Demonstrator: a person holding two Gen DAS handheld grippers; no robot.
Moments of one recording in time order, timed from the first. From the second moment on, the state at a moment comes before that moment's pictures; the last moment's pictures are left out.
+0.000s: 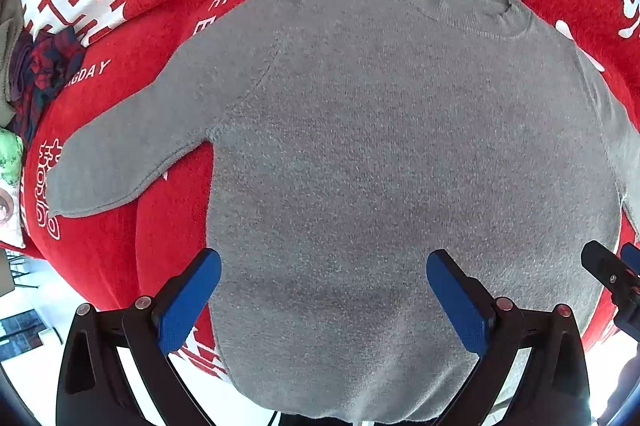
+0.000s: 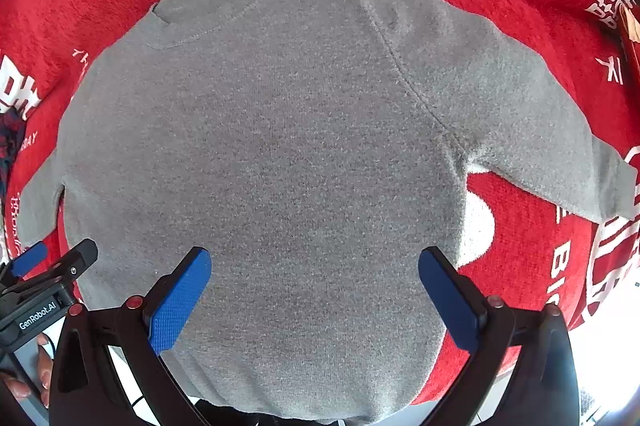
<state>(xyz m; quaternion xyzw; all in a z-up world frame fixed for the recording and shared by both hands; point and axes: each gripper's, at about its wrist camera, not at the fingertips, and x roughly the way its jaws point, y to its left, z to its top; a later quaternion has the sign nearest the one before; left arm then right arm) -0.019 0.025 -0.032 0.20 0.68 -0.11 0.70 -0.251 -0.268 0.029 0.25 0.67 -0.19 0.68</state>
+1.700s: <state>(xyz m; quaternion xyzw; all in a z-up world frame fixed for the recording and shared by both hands) -0.014 0.033 -0.042 0.18 0.69 -0.10 0.70 -0.237 -0.261 0.012 0.23 0.67 -0.18 0.68</state>
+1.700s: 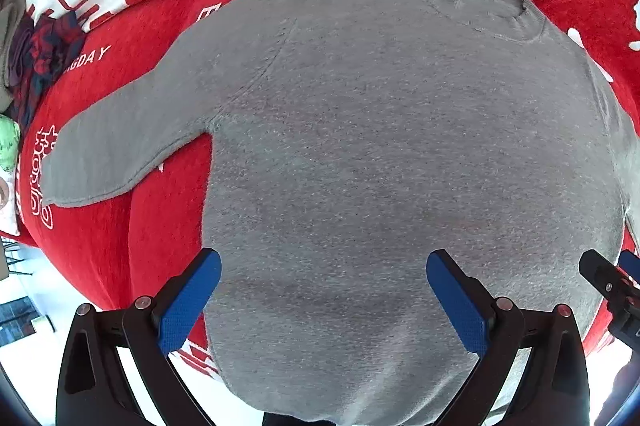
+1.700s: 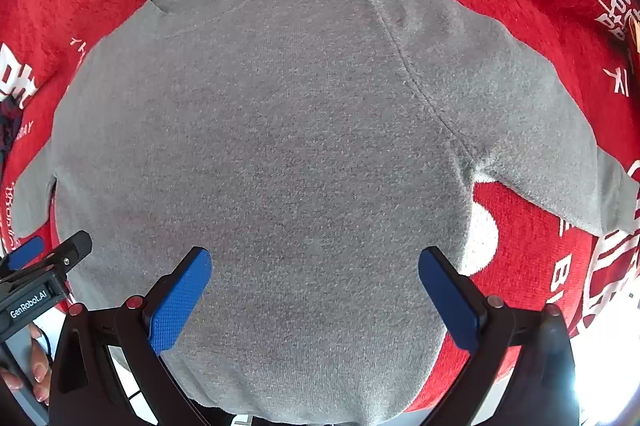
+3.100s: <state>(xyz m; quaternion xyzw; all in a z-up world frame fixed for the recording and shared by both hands) 0.097 0.283 -0.086 -0.16 0.66 -0.10 0.73 -0.130 -0.085 0.009 0.17 0.69 -0.11 0.69</state>
